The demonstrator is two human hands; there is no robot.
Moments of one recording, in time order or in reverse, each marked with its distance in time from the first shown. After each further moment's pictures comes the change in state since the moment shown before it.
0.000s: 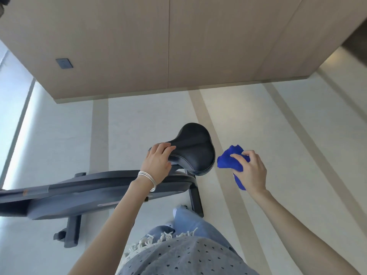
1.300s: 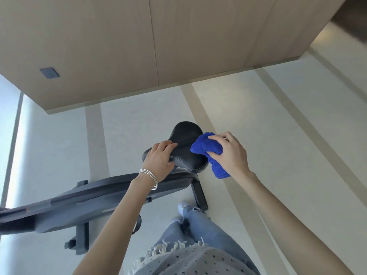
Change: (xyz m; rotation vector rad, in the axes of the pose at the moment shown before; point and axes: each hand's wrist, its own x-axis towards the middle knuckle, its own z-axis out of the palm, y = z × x) left_hand 0.018 0.024 -0.020 -0.005 -0.170 0.028; right_hand 0.041 -0.056 -0.031 0.264 -0.239 0.158
